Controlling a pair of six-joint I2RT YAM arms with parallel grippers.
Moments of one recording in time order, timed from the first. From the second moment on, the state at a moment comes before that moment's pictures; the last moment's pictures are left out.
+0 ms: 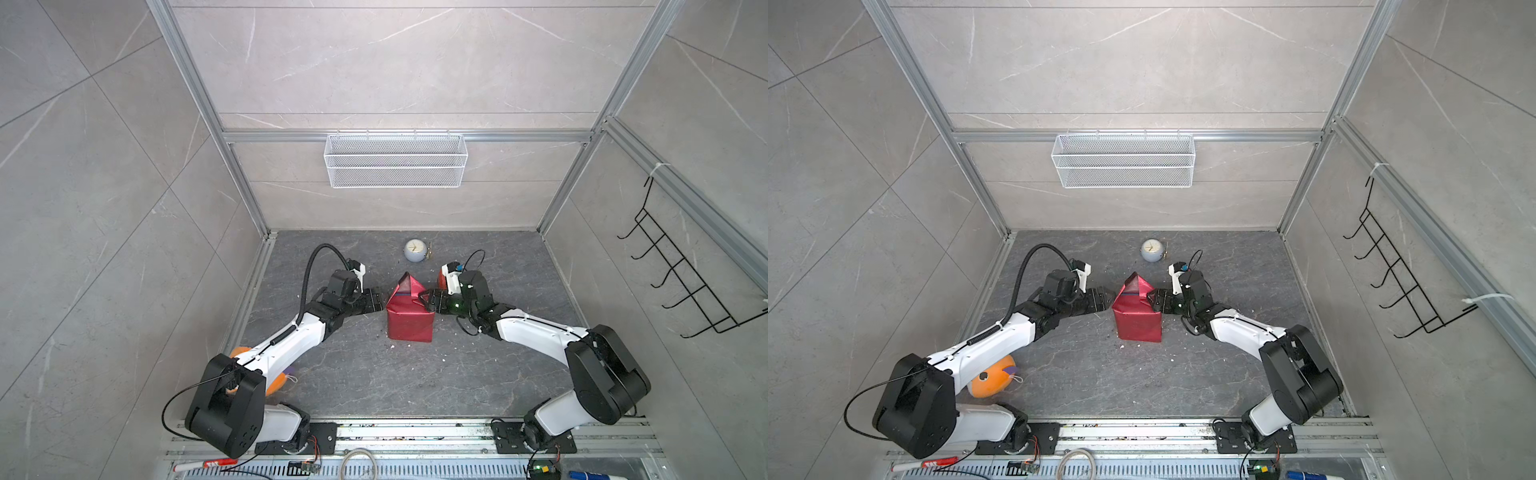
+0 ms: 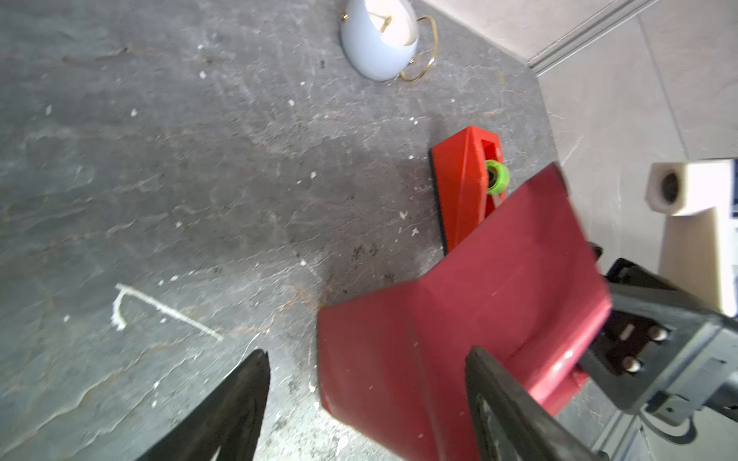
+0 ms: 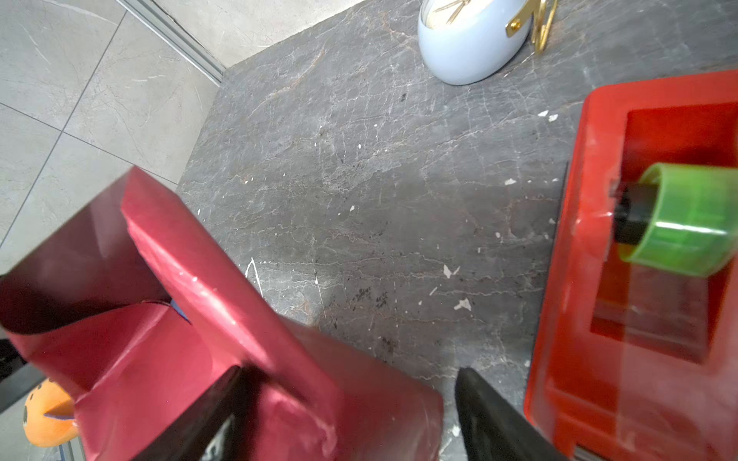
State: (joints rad) left arm -0.48 1.35 0.82 -0.15 0.21 -0.57; right arm 0.50 1.55 0.81 0.14 -0.24 0.52
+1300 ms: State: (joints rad) left arm -0.56 1.48 0.90 -0.13 0.20 -0.56; right arm 0.51 1.53 0.79 0.14 -0.24 0.50
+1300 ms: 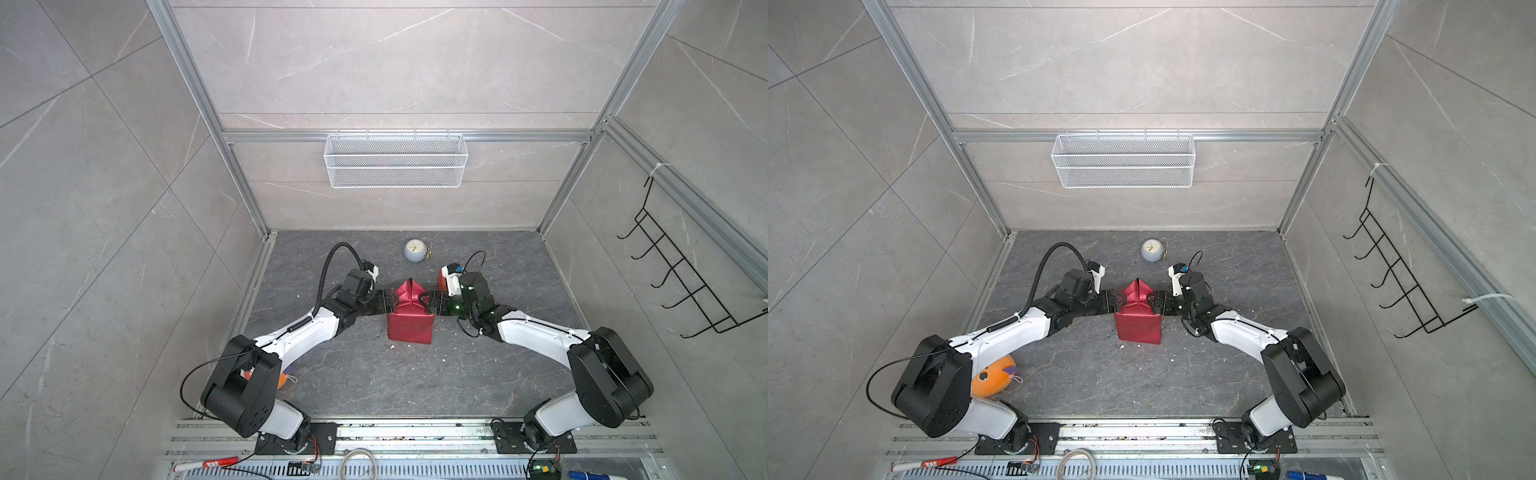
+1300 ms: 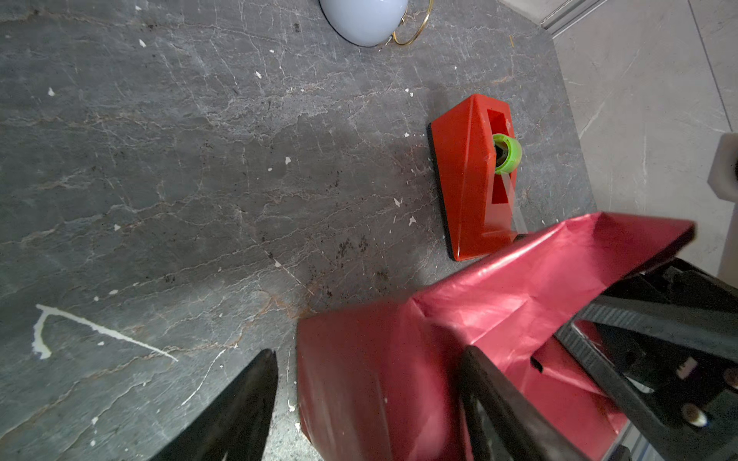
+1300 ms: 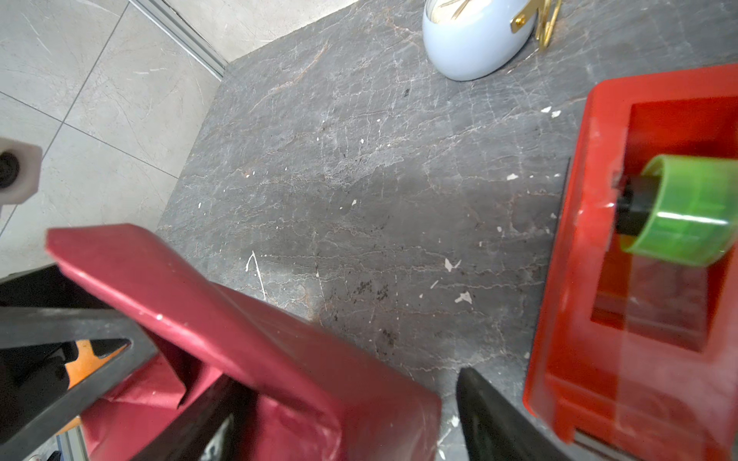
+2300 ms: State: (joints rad) left arm -0.56 1.47 0.86 0.00 0.21 -0.24; right arm 0.51 1.52 0.80 0.13 -0.26 0.42
